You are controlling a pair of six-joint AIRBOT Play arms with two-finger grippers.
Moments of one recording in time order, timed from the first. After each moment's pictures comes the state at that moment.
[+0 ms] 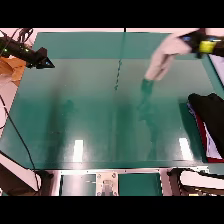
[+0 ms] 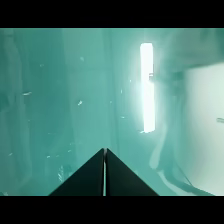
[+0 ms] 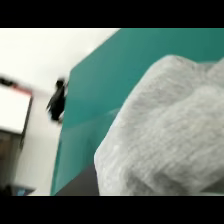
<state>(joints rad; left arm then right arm) 0.20 -1.88 2.10 0.96 -1.57 -1.41 -0.39 -1.39 1.53 -0.48 1.07 1.41</state>
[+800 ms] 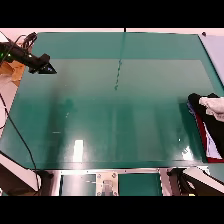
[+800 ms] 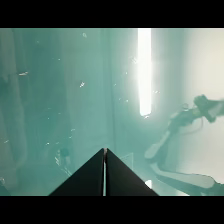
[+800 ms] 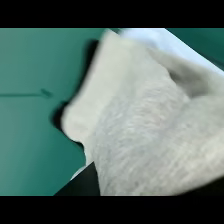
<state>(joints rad) 0.20 -1.88 2.02 0.96 -1.58 -1.39 -1.20 -1.10 1.41 -1.17 1.51 1.69</state>
